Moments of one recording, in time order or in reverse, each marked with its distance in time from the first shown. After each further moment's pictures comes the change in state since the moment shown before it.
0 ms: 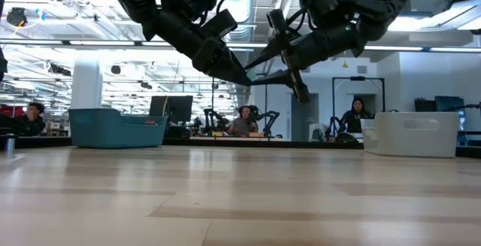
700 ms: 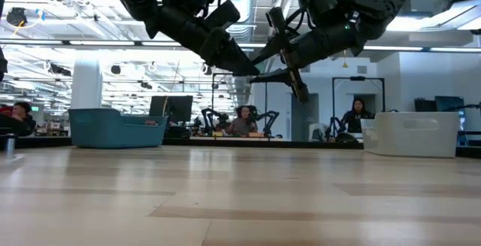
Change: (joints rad) left arm -0.016 0.000 0.011 0.065 0.000 -0.039; right arm 0.001 0.000 0.008 -0.019 -0.015 0.022
